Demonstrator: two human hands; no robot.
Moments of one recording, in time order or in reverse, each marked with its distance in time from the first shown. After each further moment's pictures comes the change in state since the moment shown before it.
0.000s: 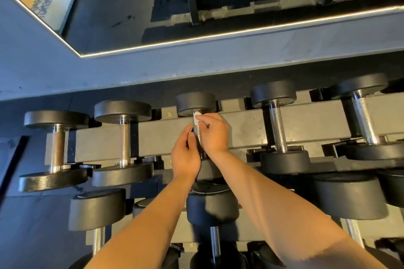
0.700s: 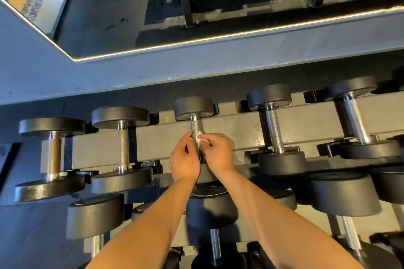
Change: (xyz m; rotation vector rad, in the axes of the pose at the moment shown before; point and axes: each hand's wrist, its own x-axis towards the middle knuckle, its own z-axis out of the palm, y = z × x) left_hand -0.003 0.007 -0.002 0.041 0.021 -0.042; right_hand -0.030 0.017 -0.011 -0.067 -0.033 0.067
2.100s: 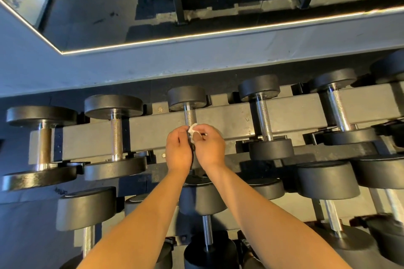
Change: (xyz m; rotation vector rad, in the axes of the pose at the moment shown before) left_hand 0.003 -0.024 0.001 -0.130 -0.021 0.037; right_hand -0.034 -0.017 -0.001 0.158 0.063 0.114
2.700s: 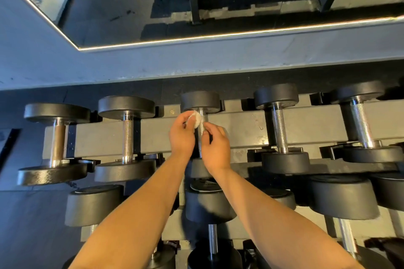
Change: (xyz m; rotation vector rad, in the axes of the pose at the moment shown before) left_hand 0.061 0.013 -0.004 -0.061 -0.024 0.129; right_hand 0.021 0.004 0.018 -0.110 -0.012 -0.138
